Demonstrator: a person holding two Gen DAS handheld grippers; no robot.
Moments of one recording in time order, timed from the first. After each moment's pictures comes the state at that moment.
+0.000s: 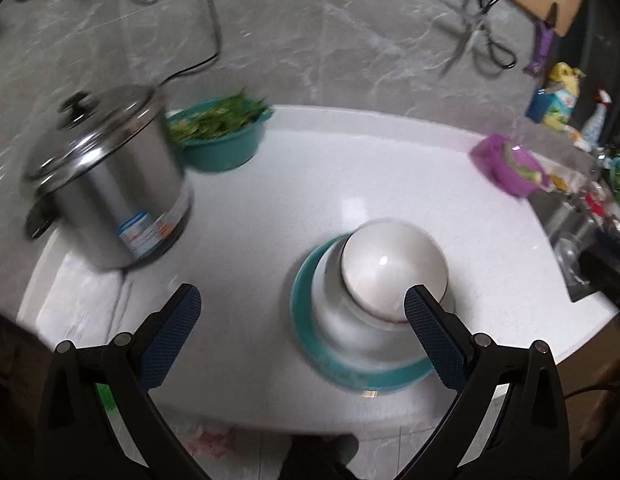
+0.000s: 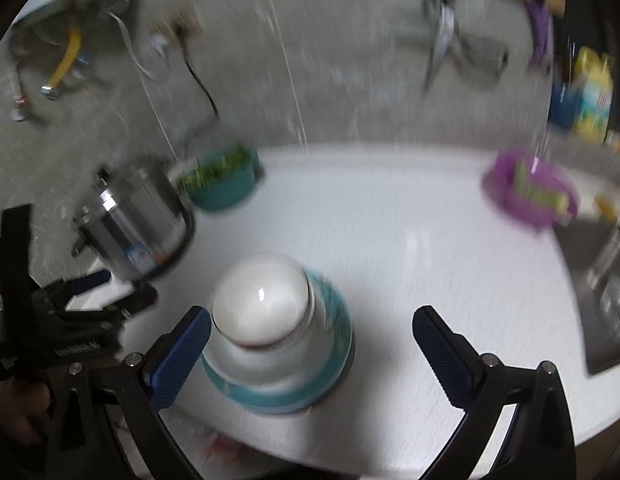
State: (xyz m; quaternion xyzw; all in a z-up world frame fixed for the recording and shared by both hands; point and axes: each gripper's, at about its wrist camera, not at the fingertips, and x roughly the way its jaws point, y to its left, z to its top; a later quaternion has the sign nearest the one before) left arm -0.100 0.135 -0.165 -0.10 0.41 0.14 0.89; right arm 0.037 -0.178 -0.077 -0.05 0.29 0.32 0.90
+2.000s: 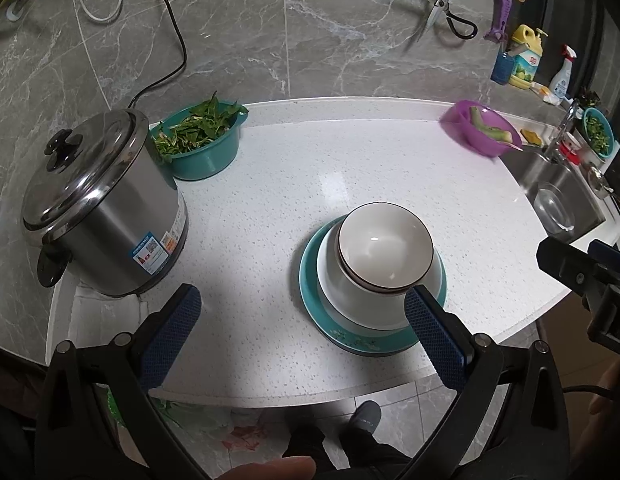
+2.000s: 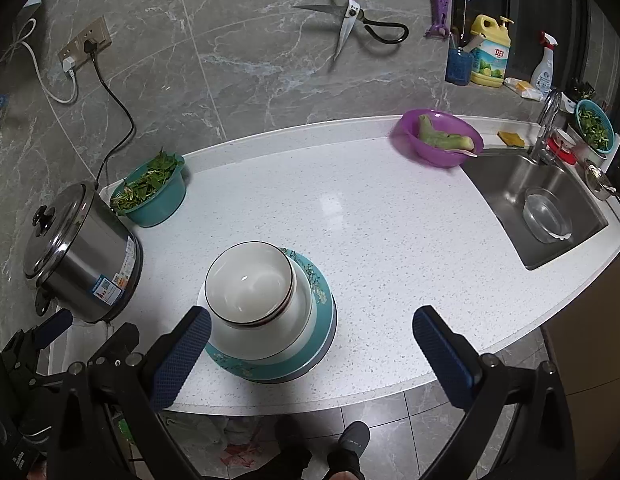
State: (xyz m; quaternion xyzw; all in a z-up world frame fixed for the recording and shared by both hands) left arm -0.141 0.129 -0.117 -0.05 0.45 0.08 0.89; right arm 0.001 -0.142 -0.050 0.01 0.42 0.13 0.90
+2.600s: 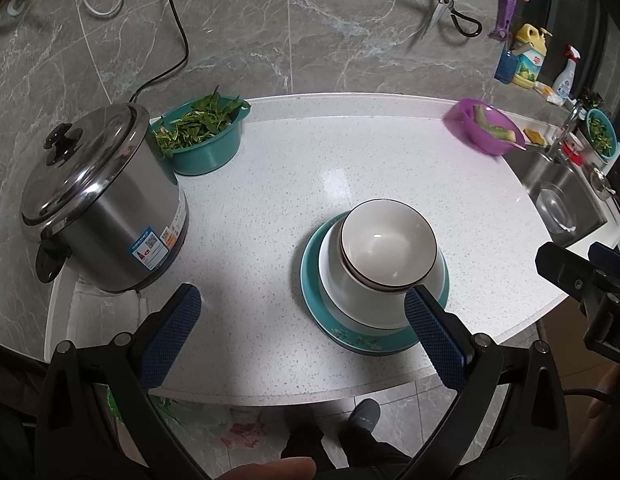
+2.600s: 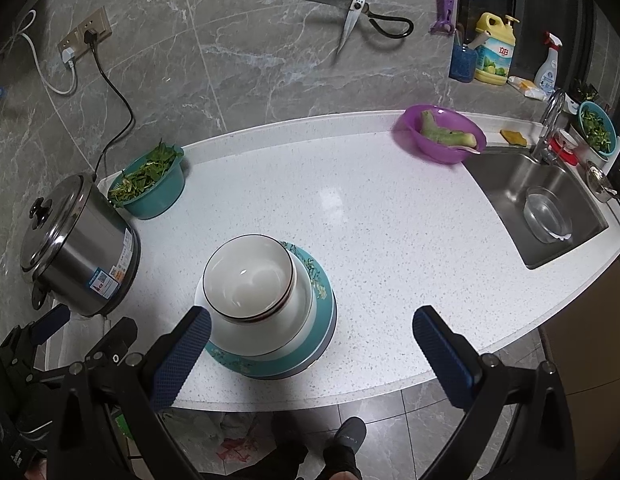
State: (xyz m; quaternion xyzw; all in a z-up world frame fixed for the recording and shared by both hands) left arm -0.137 0.129 -0.122 -0.06 0.45 0.09 0.89; right arm 0.006 -0.138 -0.053 0.00 0.43 0.14 0.89
